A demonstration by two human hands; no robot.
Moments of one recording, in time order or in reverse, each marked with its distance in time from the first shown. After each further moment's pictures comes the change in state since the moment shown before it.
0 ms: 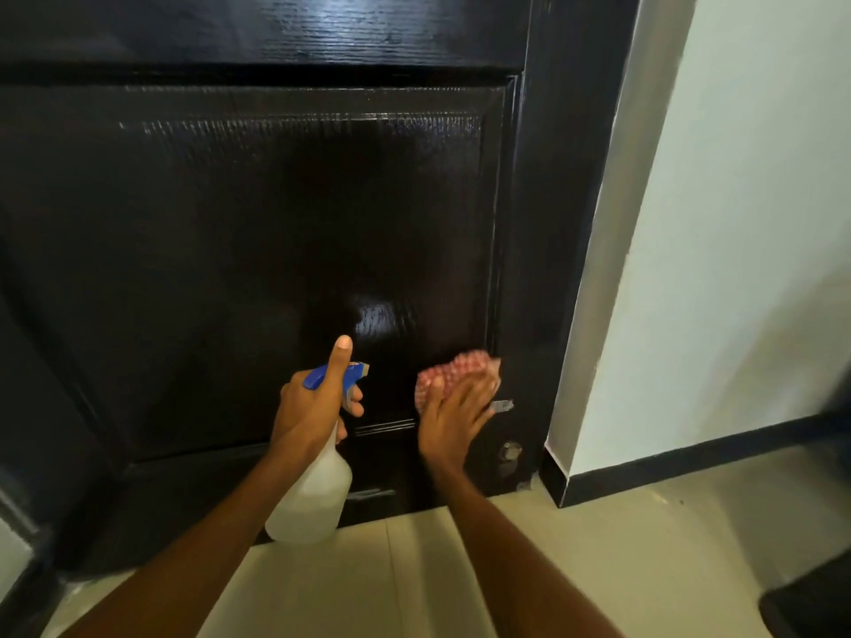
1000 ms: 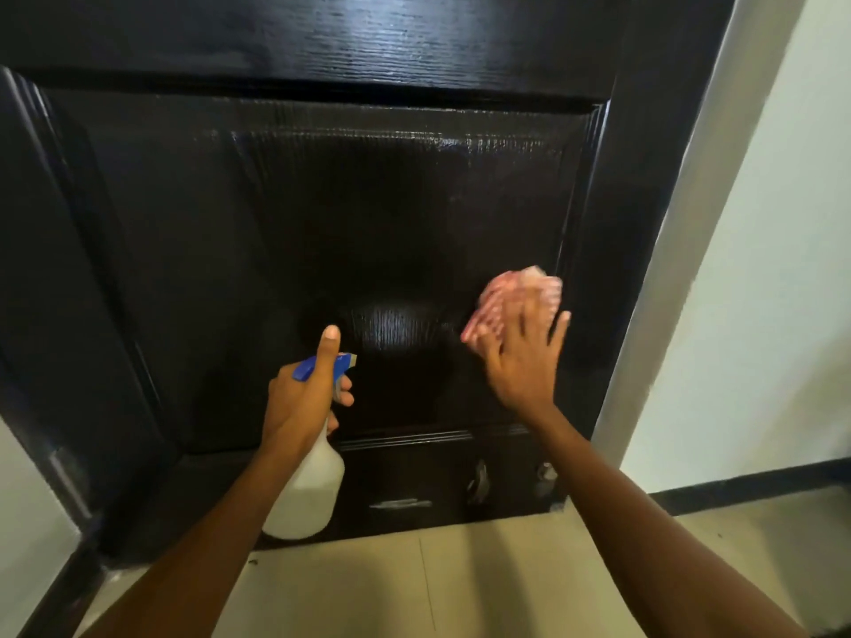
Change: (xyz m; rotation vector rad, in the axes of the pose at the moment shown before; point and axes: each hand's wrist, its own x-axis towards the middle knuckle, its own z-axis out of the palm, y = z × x) left_hand 0.015 0.002 -0.079 -0.078 0.149 -0.059; right_hand 0.075 -0.067 -0.062 -0.414 0.369 -0.742
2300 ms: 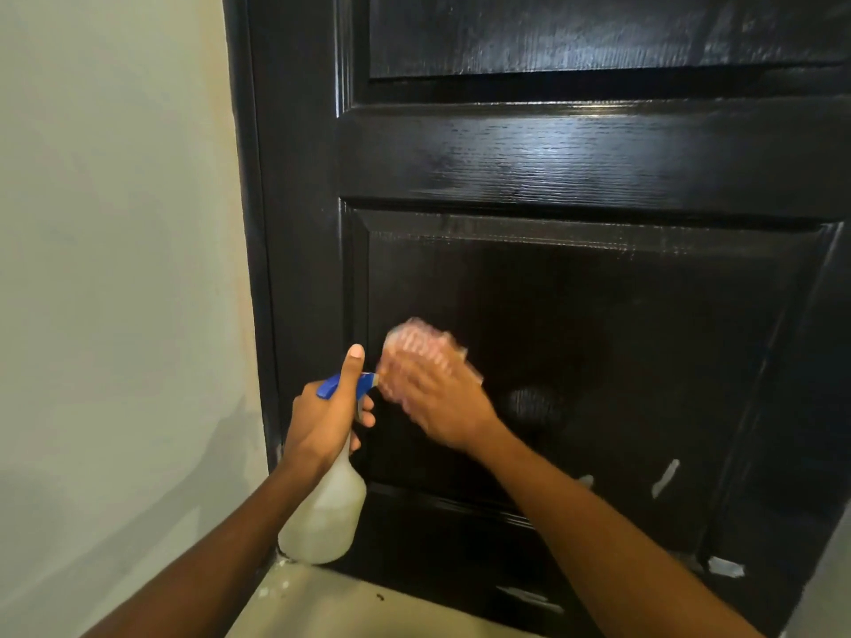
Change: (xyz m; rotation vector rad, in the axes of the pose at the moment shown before) left_hand -0.028 0.047 -0.158 0.032 0.345 0.065; right_hand 0.043 -0.278 0.036 -0.040 -0.128 -1.029
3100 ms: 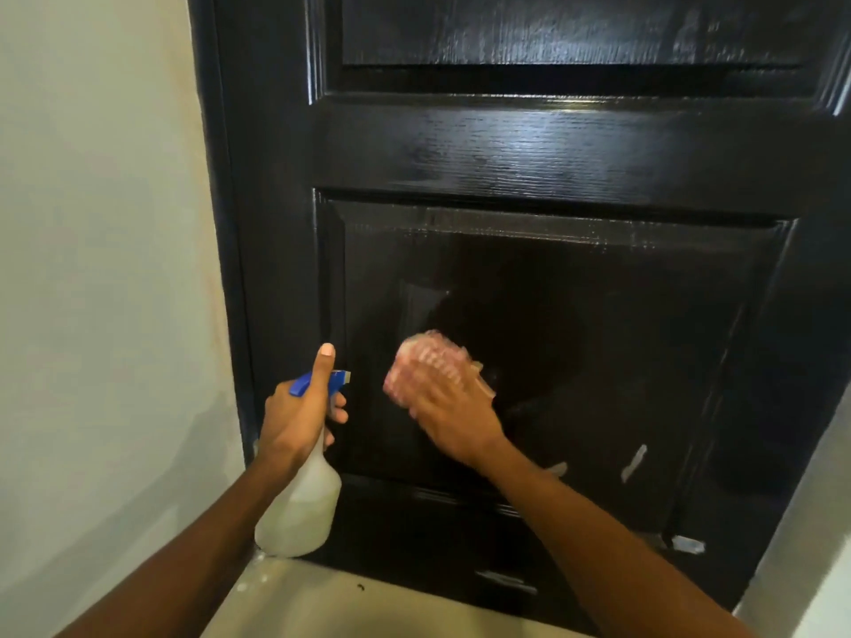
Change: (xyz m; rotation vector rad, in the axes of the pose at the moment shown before) left_hand 0.011 -0.013 0.002 -0.006 0.017 -0.035; right_hand -0.053 0.010 0.022 0.033 0.067 0.078
